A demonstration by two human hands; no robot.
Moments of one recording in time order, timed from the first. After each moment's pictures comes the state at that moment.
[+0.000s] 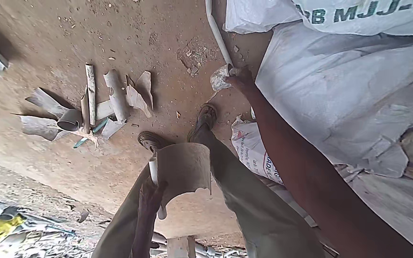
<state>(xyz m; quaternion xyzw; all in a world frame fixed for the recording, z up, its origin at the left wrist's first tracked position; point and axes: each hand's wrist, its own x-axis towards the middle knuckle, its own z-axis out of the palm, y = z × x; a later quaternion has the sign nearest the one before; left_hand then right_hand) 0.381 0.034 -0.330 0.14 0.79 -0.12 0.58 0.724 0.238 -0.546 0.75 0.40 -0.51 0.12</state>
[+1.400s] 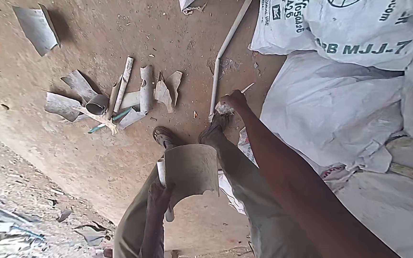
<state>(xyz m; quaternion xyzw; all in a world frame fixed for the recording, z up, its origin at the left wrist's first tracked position) 0.324 0.008 -0.291 0.09 0.79 -0.07 0.60 0.601 0.220 -0.495 0.78 0.32 -0.48 0.25</state>
